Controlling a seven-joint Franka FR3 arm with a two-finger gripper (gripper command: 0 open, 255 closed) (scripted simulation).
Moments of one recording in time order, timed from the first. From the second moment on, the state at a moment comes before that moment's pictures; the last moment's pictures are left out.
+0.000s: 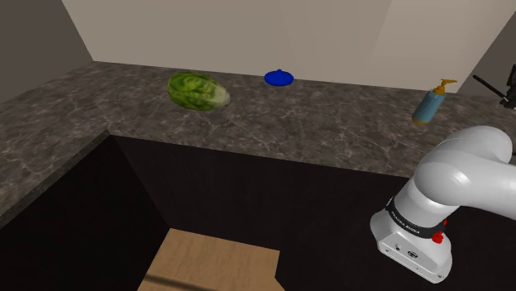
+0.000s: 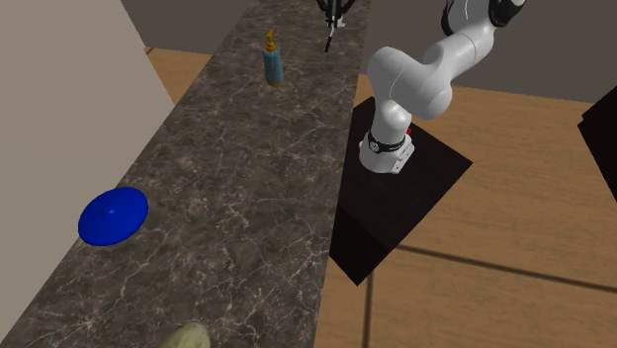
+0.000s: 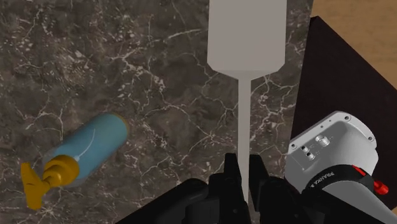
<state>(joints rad) -0.15 -1.47 -0.76 -2.38 -0.79 1.14 -1.30</state>
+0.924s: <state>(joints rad) -0.22 -1.59 -0.89 -2.55 -0.91 1.21 -1.30</state>
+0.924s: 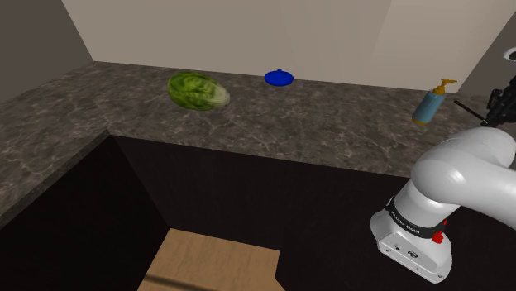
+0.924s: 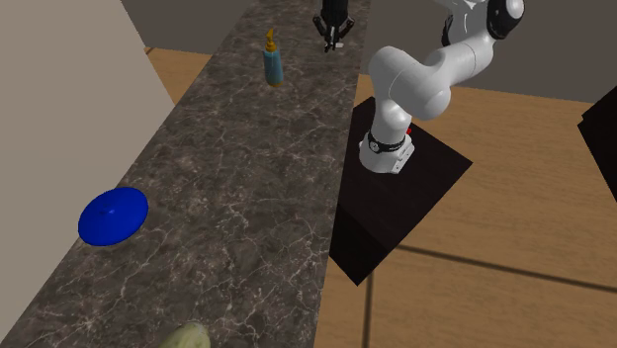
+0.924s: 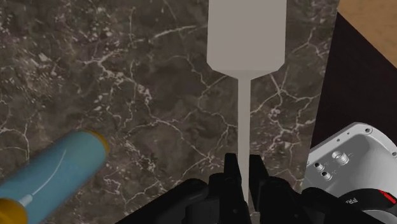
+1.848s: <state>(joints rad) -0.29 -1.67 -1.06 -2.69 -1.08 1.28 -1.32</state>
